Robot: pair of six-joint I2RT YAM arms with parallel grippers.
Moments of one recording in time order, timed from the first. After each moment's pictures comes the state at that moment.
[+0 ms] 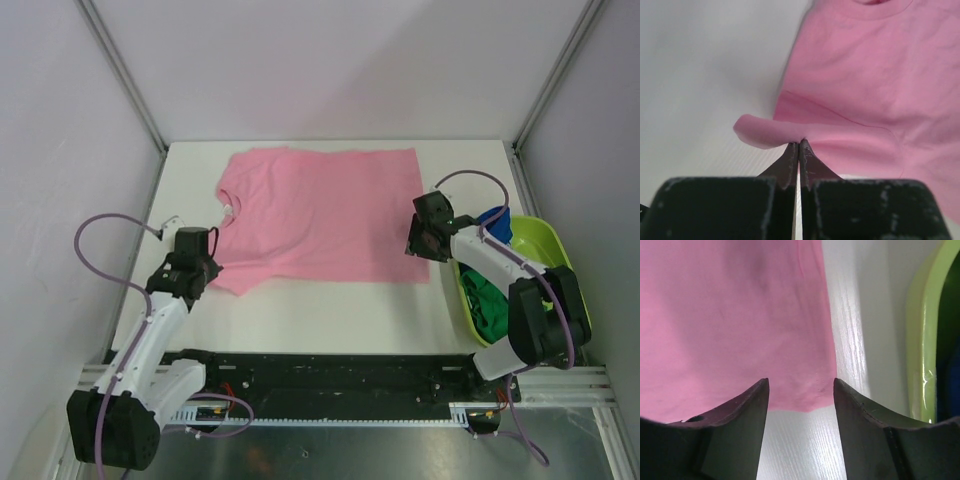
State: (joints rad) left arm -0.12 0.90 0.64 -0.59 -0.36 -0.65; right arm 0.36 1.51 0.98 -0.53 0.23 0.53
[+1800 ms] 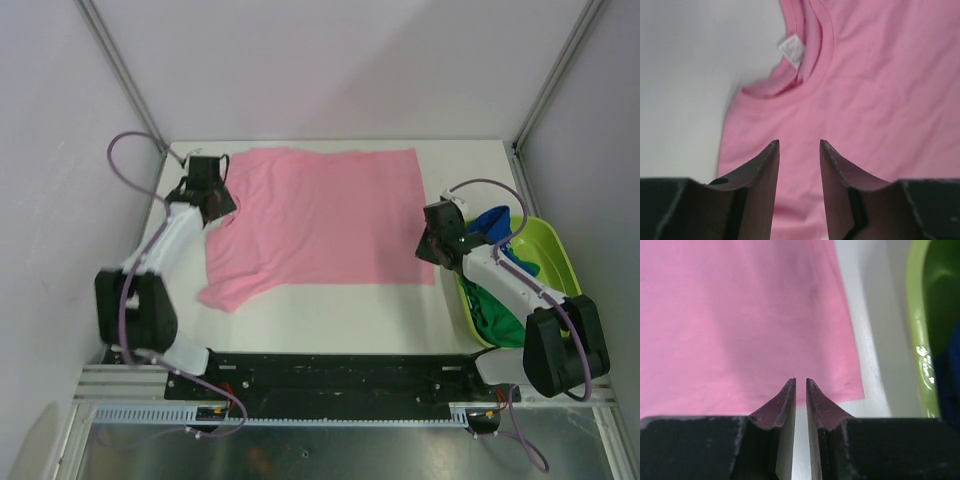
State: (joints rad) left arm -0.12 1.40 1.12 -0.51 -0.25 -0.49; right arm 0.35 1.33 0.83 -0.42 0.24 0.64
